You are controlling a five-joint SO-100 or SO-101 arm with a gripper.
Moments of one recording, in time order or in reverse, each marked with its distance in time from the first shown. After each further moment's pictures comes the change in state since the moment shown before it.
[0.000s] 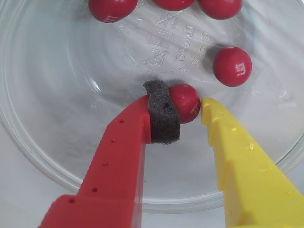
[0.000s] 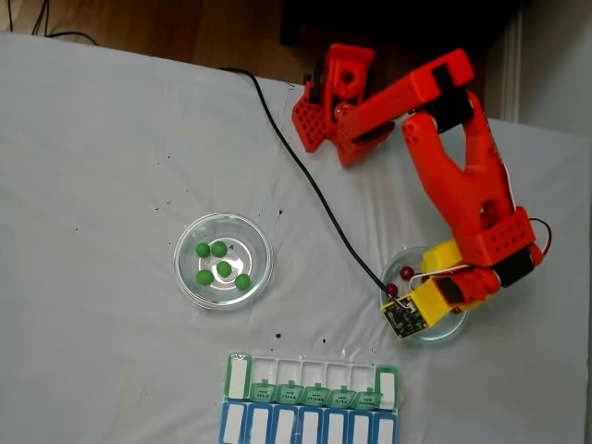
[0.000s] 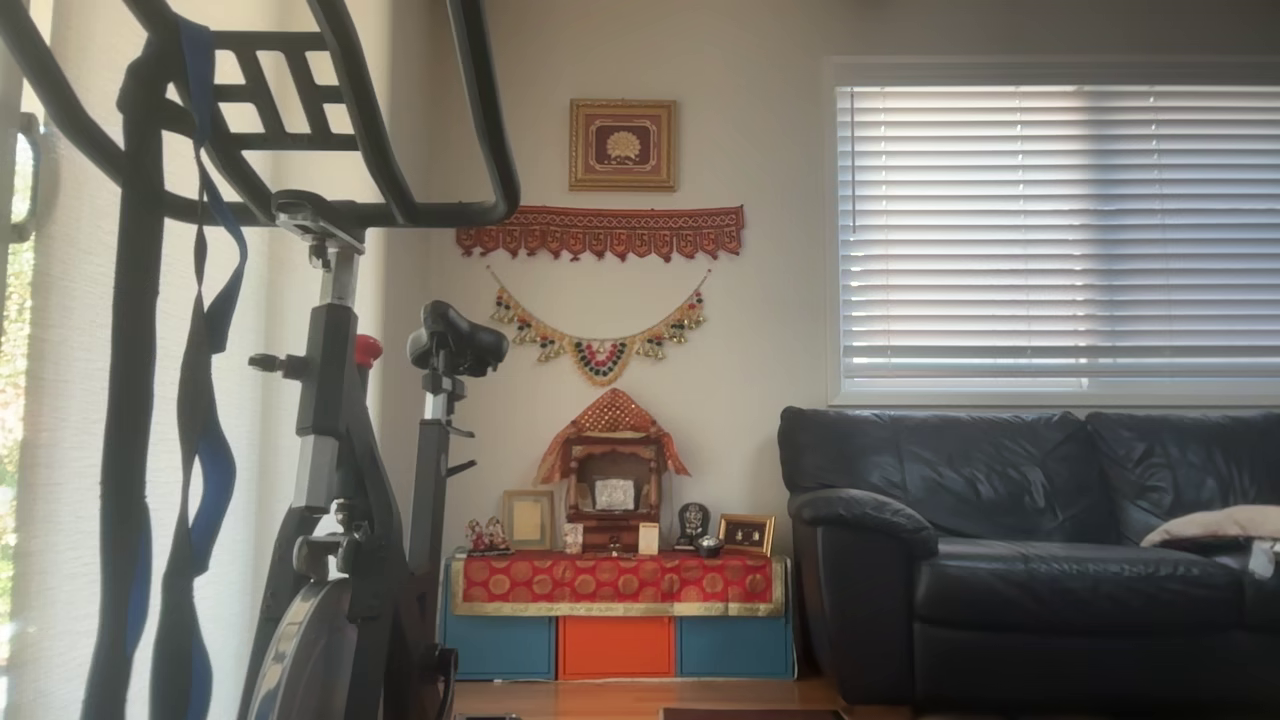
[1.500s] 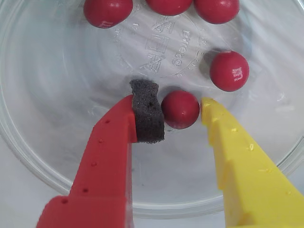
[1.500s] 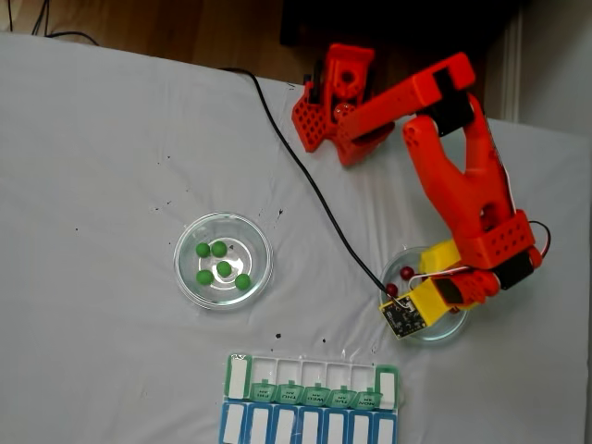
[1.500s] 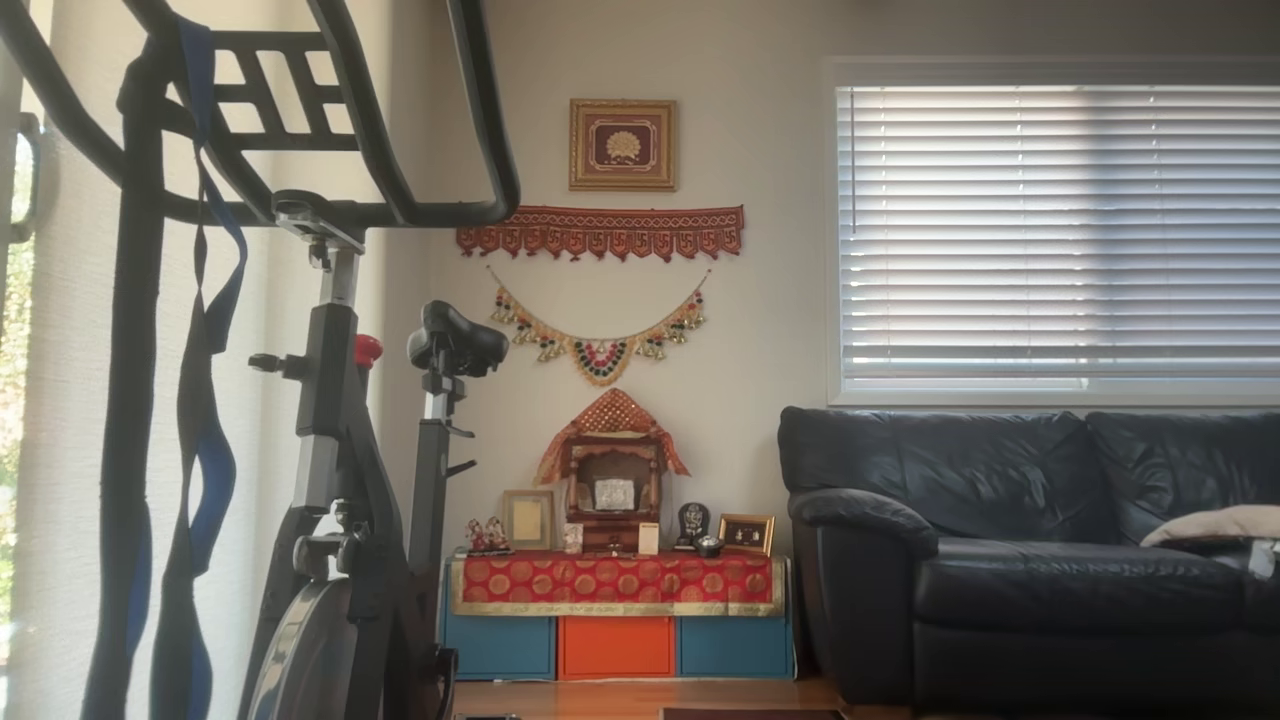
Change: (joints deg) arm 0.0 -1.1 -0.8 2.3 0.0
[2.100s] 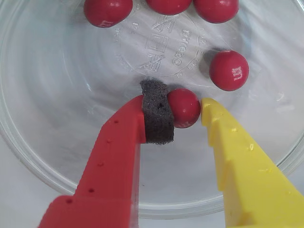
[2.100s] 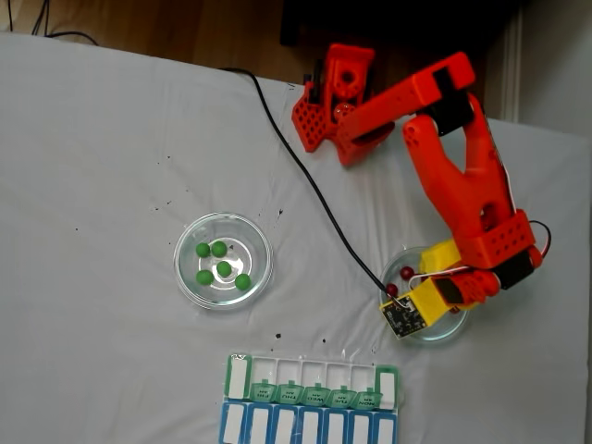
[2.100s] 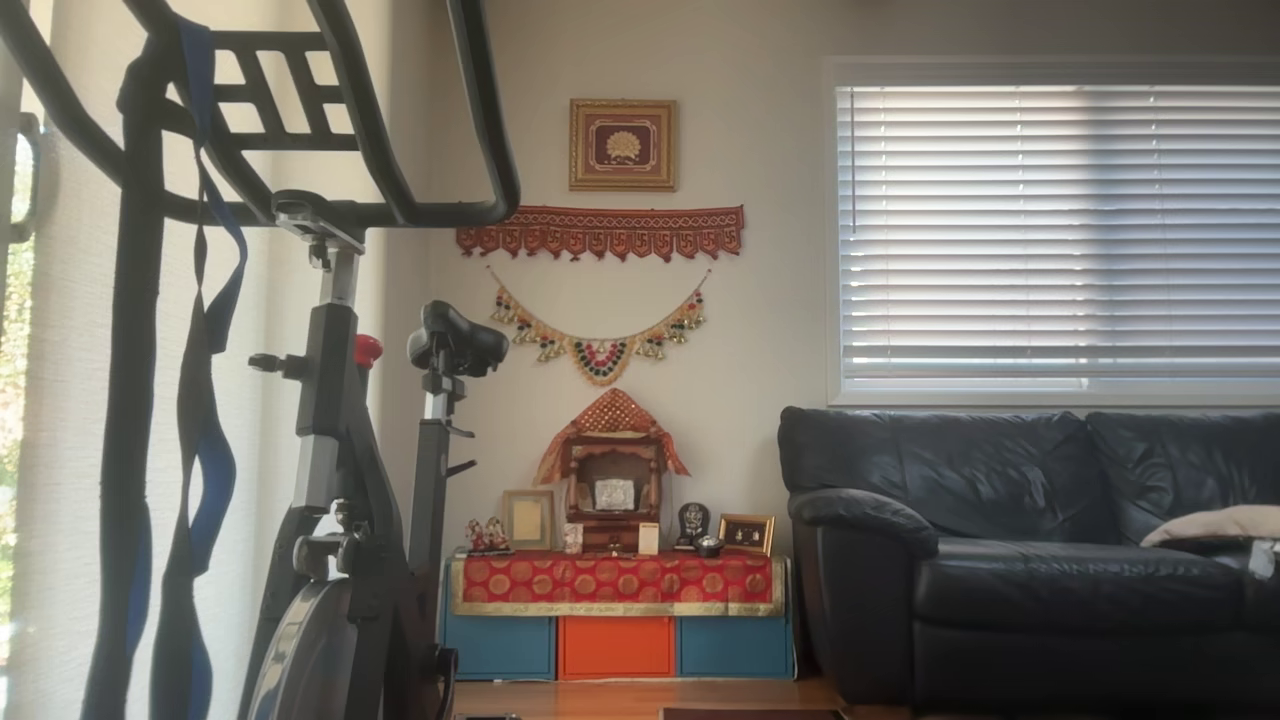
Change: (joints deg) arm 0.0 0.0 0.0 0.0 0.0
